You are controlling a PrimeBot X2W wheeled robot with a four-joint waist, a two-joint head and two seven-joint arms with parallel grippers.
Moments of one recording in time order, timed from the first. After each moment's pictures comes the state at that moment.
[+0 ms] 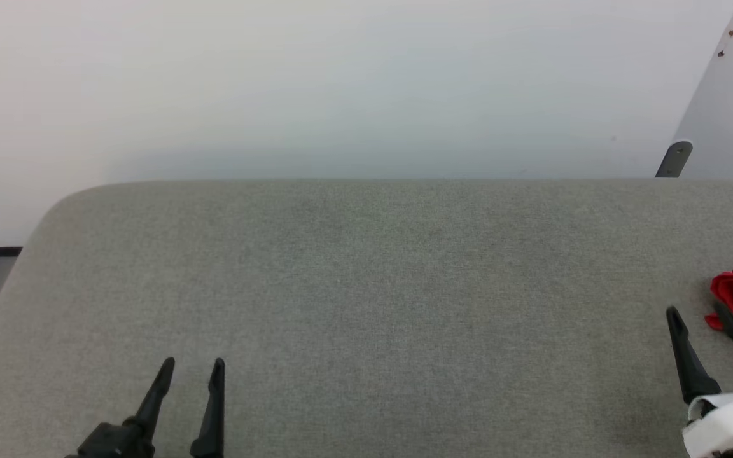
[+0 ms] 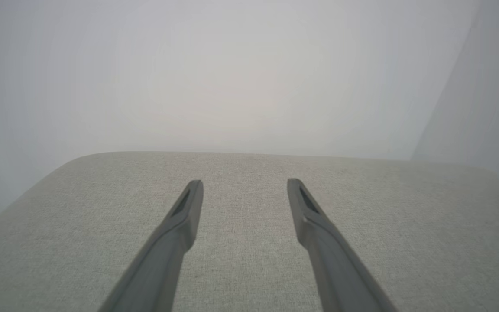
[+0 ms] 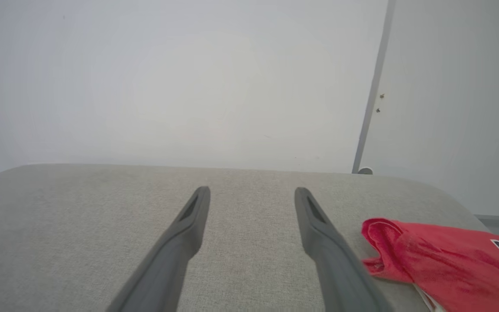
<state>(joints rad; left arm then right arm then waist) 0.08 0.14 0.00 0.12 -0.23 -0.13 -0.26 -0.09 -0.37 0.08 0.25 0.43 0.13 -0.21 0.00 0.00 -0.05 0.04</state>
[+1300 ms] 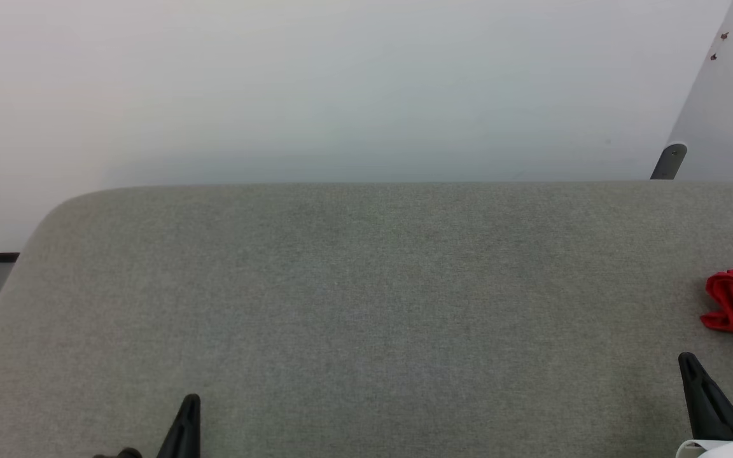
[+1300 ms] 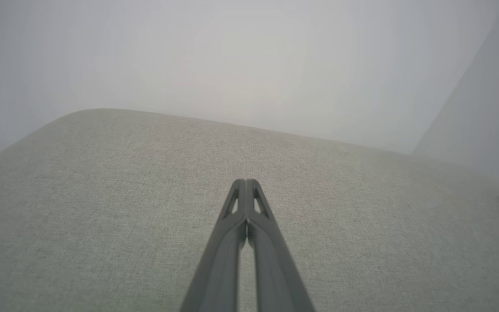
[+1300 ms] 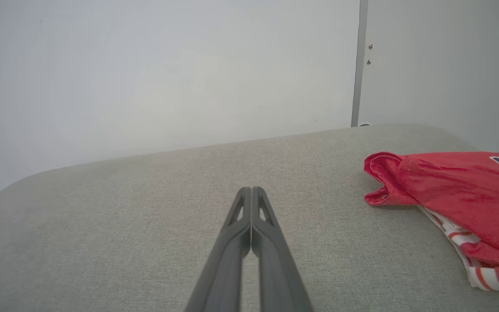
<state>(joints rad) 0.16 0.11 0.02 0.13 -0.28 -0.13 -0.25 0.07 -0.25 -0.02 0.12 0.43 0.13 -0.12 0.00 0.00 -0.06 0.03</state>
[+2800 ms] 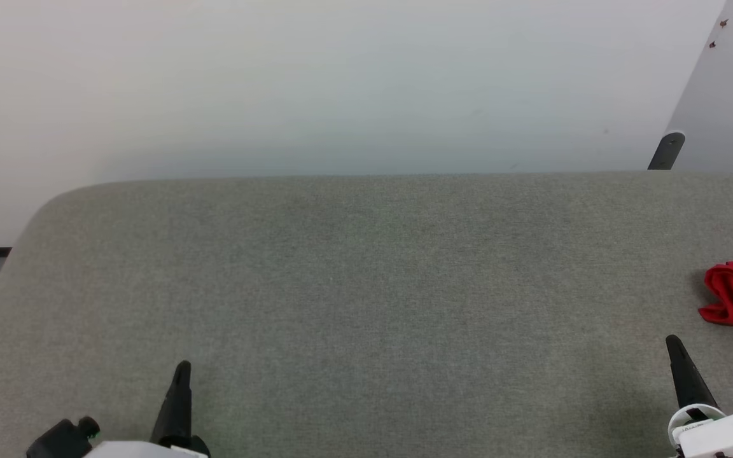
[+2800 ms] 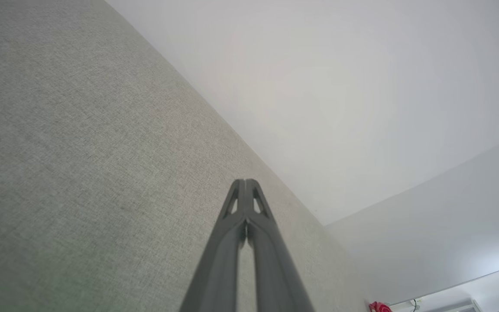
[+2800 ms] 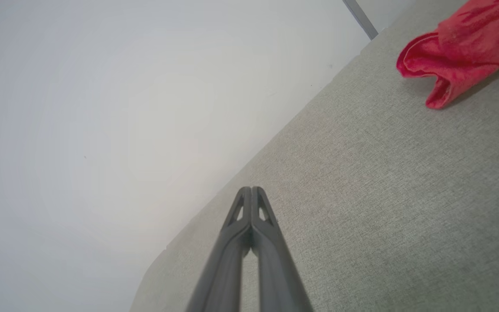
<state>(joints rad) 0.04 0.09 0.06 0.19 -0.96 -0.13 -0.08 -0.01 -0.15 -0.06 0.18 1.02 0.13 0.00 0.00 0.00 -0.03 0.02</state>
